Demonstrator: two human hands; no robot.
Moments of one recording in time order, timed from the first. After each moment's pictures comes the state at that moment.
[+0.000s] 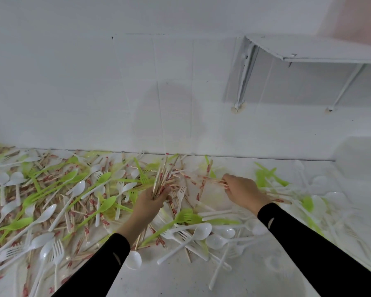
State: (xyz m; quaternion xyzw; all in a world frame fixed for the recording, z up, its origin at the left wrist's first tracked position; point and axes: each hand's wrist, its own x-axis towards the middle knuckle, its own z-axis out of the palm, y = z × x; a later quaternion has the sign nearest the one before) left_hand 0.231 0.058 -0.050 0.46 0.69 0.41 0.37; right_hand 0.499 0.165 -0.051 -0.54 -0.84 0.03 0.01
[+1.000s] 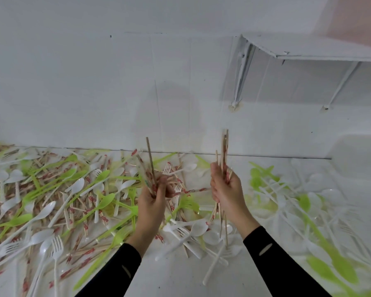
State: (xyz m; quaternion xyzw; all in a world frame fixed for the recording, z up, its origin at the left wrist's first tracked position) left_hand 0.275 0.032 -0.026 0.44 0.55 0.65 0.30; right_hand 0.448 0.084 -0.002 -0.40 -0.52 0.55 0.51
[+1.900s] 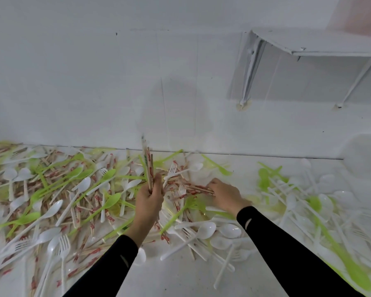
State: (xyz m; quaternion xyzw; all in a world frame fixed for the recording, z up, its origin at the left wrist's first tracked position) left_hand 0.241 0.045 -0.040 0.39 0.63 0.57 0.36; right_hand 0.448 0.151 -0.075 -0.53 -0.84 0.15 -0.02
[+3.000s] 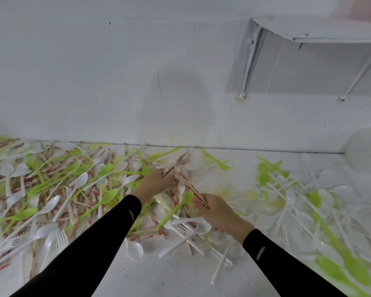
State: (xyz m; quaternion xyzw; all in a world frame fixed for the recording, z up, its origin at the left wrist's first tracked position) left_hand 0.219 0.118 -0.053 0.55 0.75 0.17 0.33; right_hand 0.438 0.086 -0.066 -0.52 -0.73 0.43 0.14
